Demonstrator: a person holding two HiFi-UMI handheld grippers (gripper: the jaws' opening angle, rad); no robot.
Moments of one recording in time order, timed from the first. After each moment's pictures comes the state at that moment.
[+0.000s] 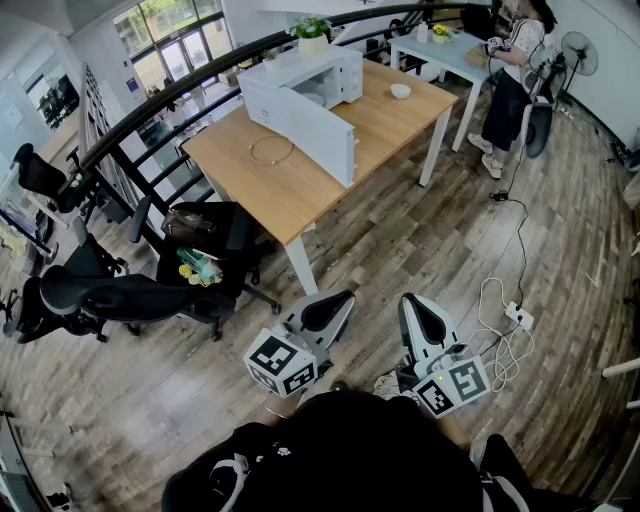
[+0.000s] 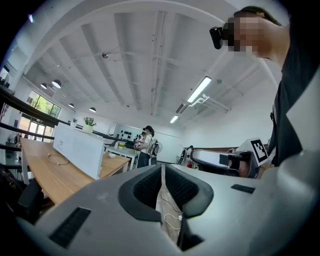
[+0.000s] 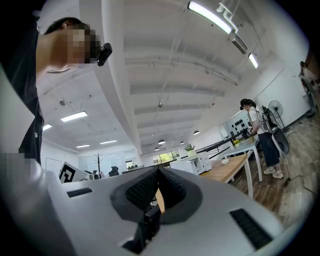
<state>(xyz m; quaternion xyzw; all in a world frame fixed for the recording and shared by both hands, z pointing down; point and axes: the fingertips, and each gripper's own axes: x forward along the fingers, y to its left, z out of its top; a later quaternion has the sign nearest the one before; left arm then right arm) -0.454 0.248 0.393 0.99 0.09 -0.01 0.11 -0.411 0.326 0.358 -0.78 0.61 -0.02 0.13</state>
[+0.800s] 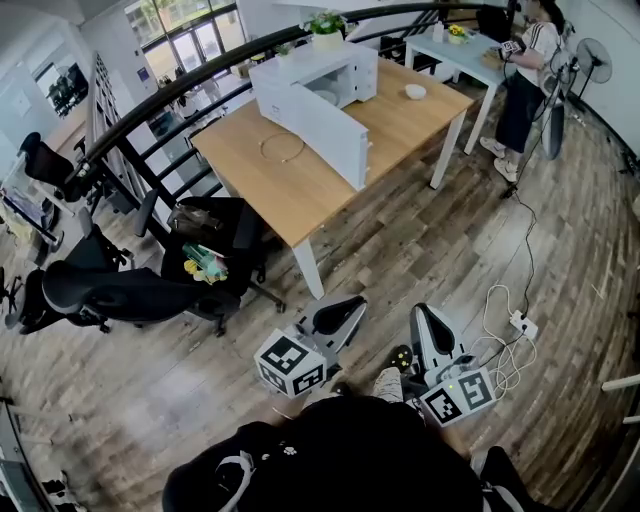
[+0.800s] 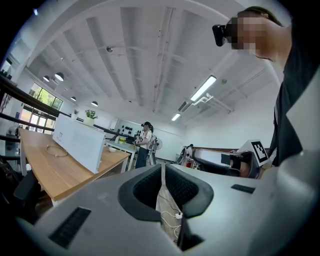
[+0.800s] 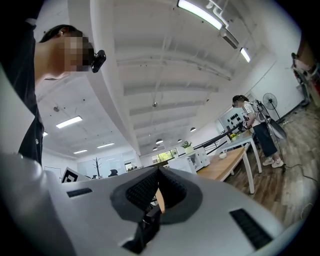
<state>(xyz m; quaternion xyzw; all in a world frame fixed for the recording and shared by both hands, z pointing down) -0.433 0.241 0.408 0.99 0.10 0.01 0.13 -0.390 0.323 0.370 -0.78 0.60 -0.05 0.16</state>
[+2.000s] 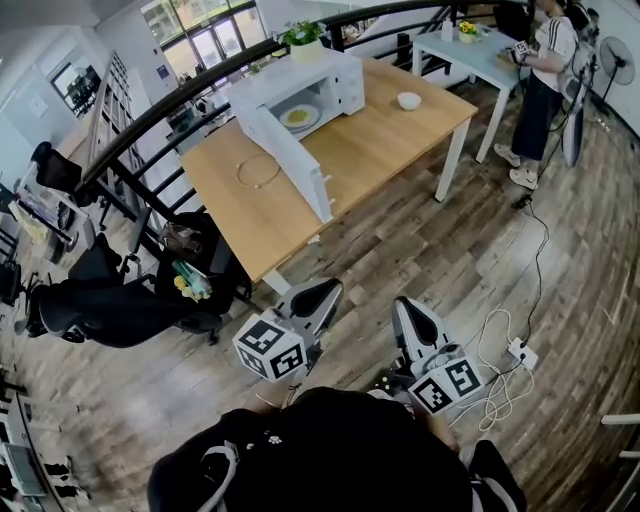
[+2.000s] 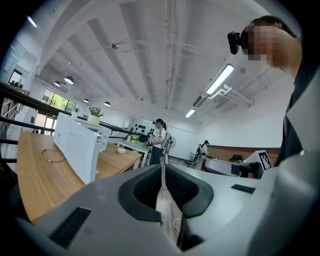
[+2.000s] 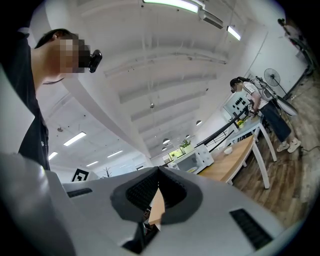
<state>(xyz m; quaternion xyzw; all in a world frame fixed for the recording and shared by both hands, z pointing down) -0.250 0.203 0.392 0.99 0.02 0.04 0.14 -0.202 0.303 0.373 -0.72 0.65 -0.09 0.22</state>
